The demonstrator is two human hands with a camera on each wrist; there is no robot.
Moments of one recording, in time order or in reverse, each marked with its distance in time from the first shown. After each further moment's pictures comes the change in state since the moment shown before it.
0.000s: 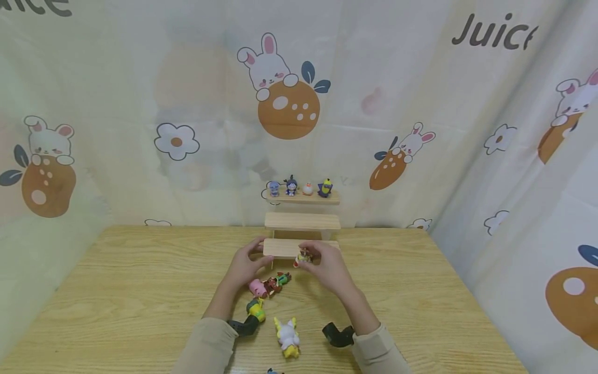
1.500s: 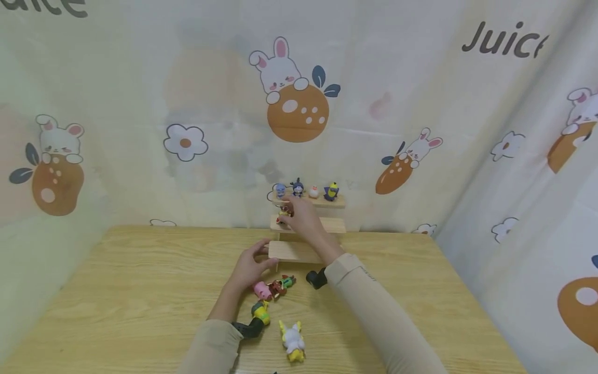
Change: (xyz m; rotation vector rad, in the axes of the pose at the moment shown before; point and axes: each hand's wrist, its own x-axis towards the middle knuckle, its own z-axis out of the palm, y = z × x) left_hand -0.001 0.003 -0.002 -0.039 -0.002 0.008; right_hand 0.125 -0.045 0.017 -0.217 -0.062 -0.016
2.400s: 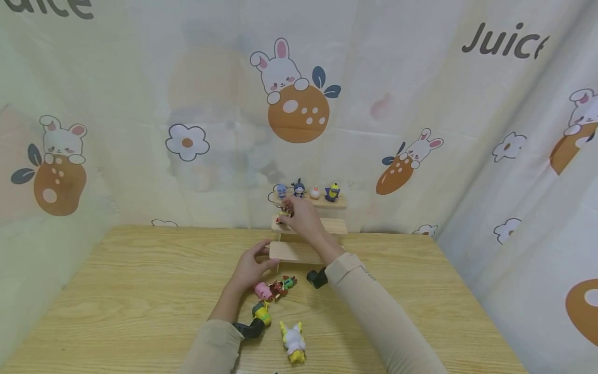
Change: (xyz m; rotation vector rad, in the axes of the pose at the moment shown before) left_hand -0.001 -0.001 0.004 -0.007 0.008 -0.016; right_hand -0.001 0.002 0.000 -0.023 0.028 -0.043
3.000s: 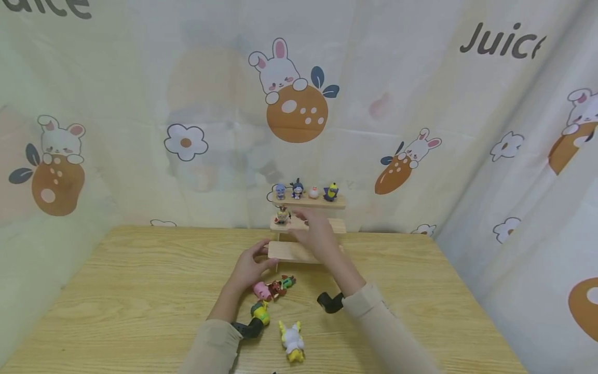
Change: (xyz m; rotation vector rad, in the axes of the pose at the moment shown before) left_hand 0.001 0.000 -0.001 0.015 0.003 0.015; right_hand -0.053 0.010 -0.013 0.077 0.054 -0.018
